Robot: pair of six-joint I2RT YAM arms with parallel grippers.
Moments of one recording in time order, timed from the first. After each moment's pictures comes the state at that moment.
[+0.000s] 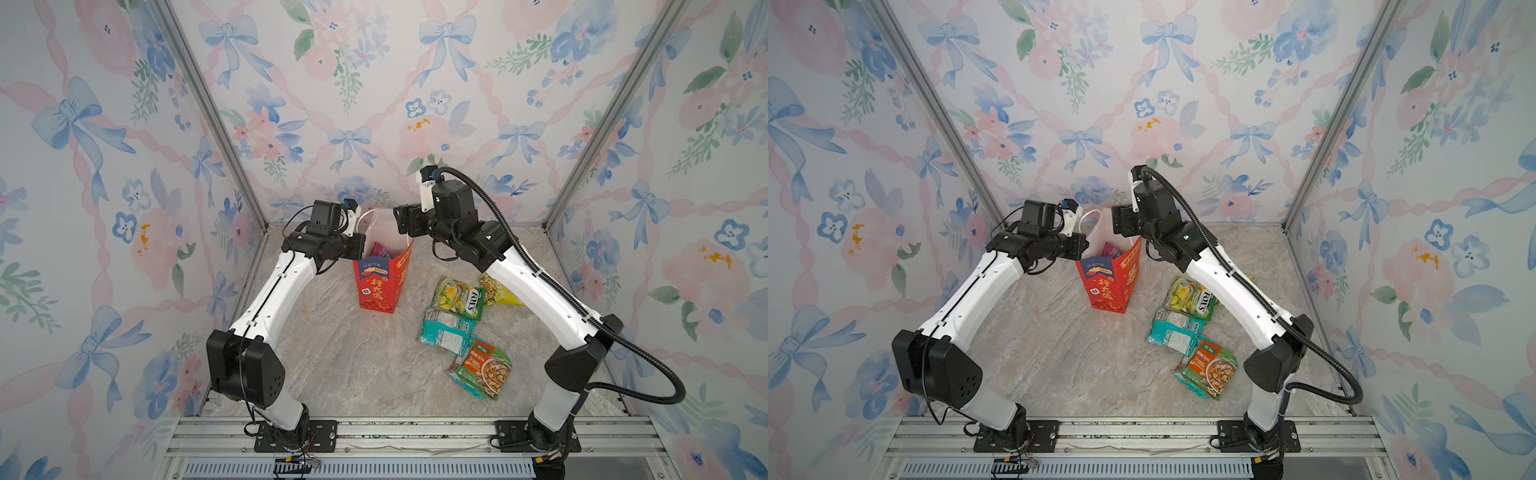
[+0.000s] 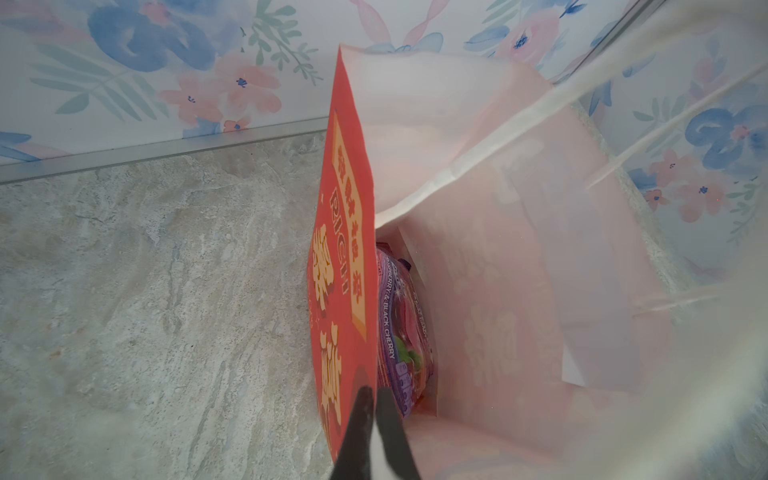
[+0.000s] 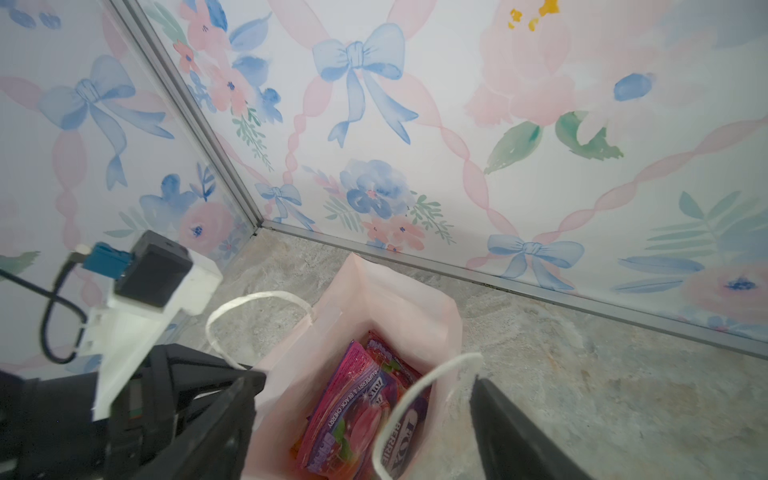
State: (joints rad) left arm -0.27 1.59 1.56 -0.71 0.24 -0.08; right arm 0.74 1.76 2.01 -0.59 0.23 0.26
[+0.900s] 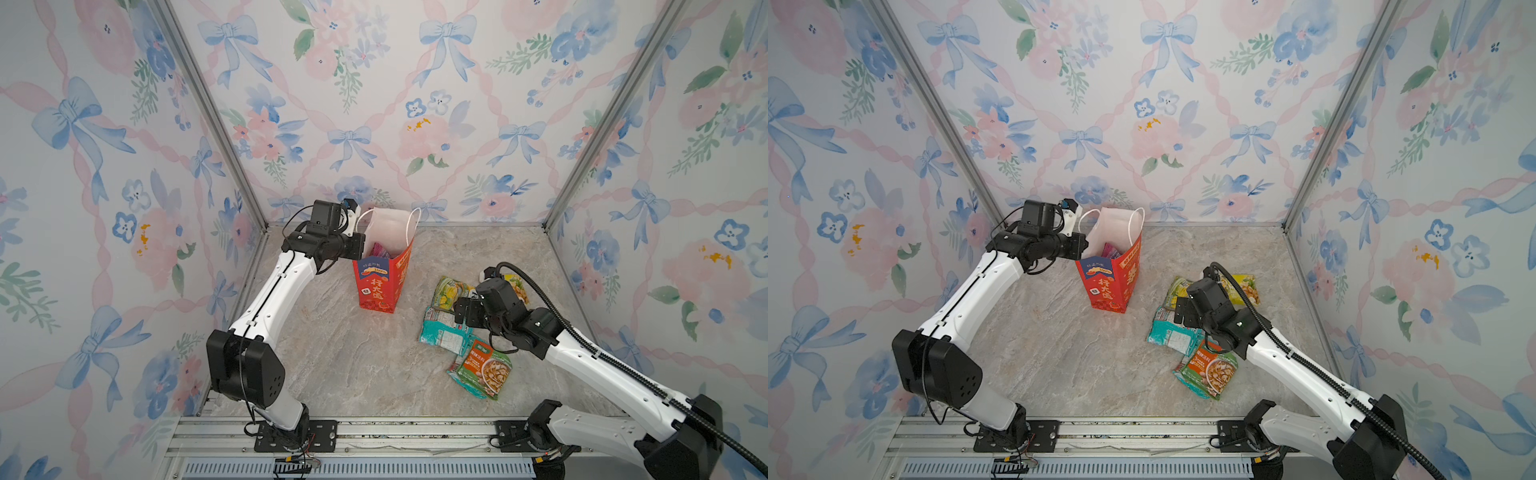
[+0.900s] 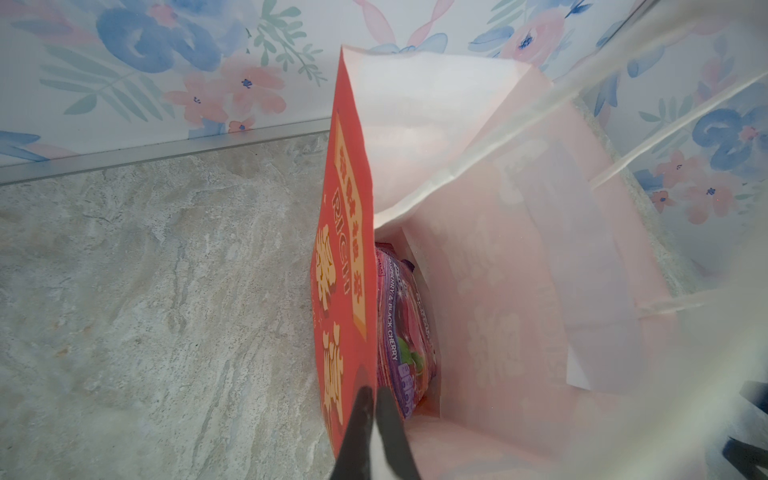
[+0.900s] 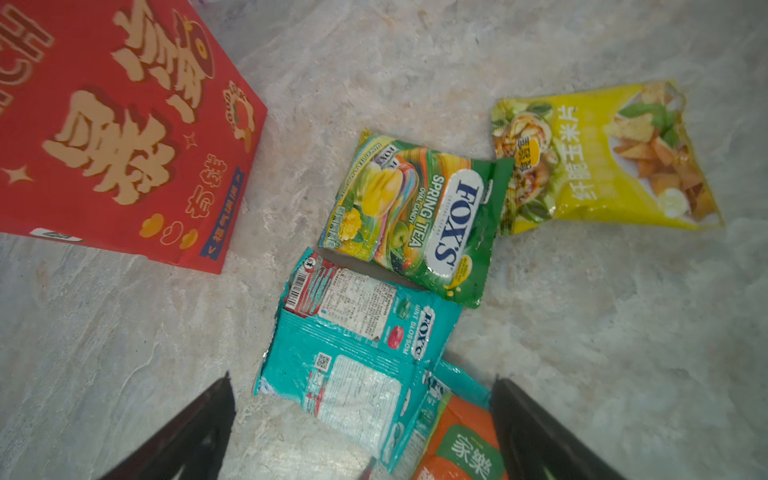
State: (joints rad) left arm -0.27 1.59 1.56 -0.71 0.22 -0.08; right arm 0.65 1.10 0.88 -0.64 0.27 0.67
